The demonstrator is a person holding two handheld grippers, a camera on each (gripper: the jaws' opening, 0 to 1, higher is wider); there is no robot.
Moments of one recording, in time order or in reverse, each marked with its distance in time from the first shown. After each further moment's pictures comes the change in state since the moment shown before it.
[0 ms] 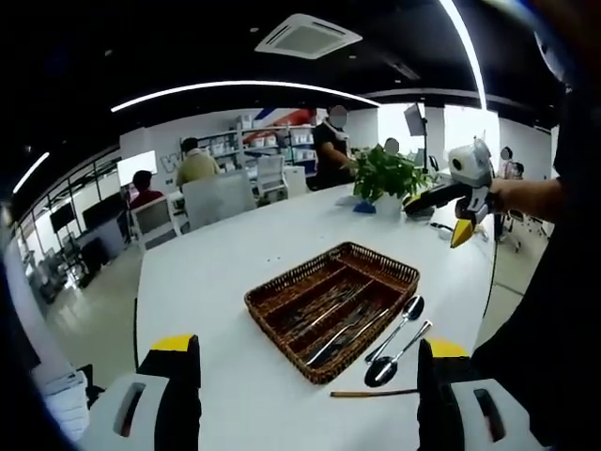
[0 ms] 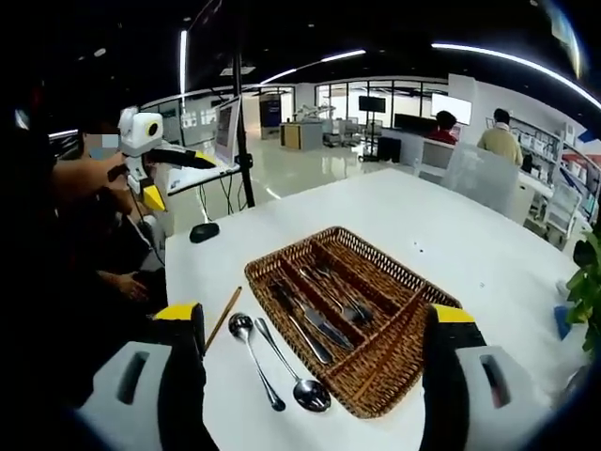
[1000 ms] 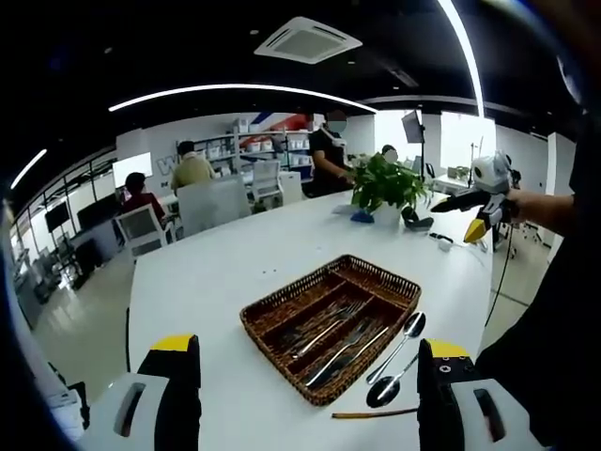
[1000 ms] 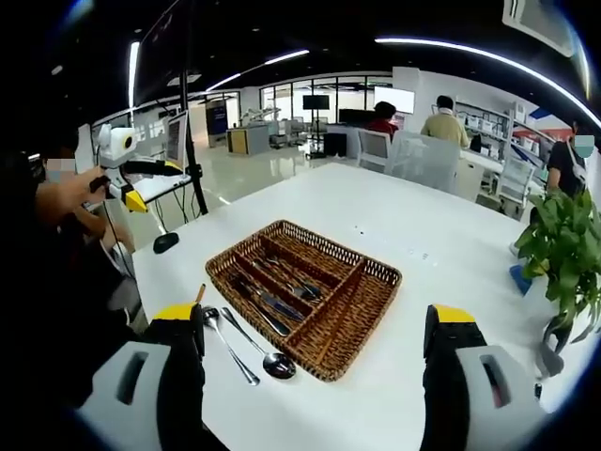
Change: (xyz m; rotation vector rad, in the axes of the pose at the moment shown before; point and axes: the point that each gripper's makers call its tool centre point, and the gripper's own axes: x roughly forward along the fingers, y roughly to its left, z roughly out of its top) left arm 0.027 0.006 0.025 -0.010 -0.026 -0.032; right arm -0.068 -0.047 -0.017 0.114 0.000 -0.231
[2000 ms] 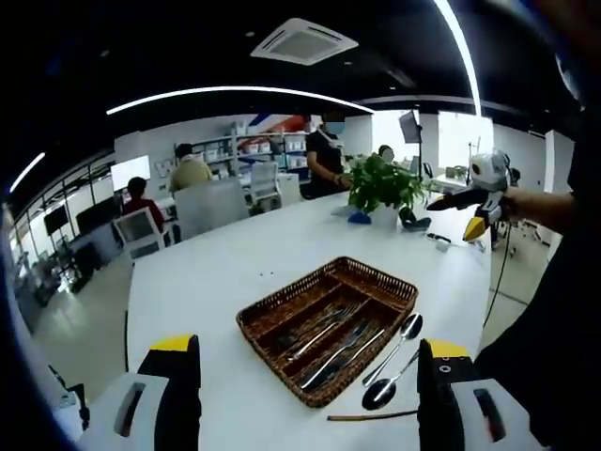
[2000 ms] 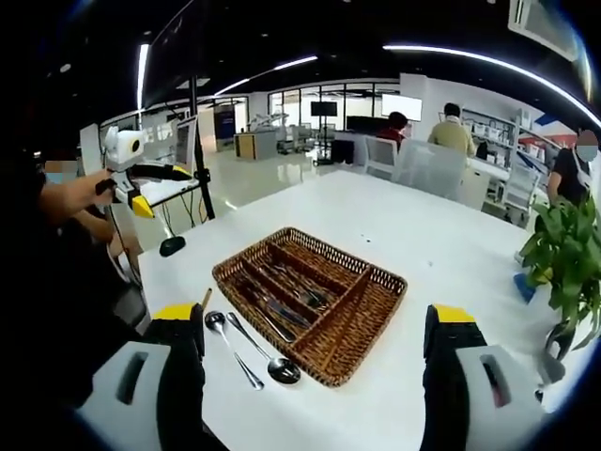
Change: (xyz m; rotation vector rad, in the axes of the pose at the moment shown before) left arm 0.003 -0.009 0.001 0.003 -0.003 -0.003; right arm -0.007 0.004 0.003 0.004 -0.024 0.018
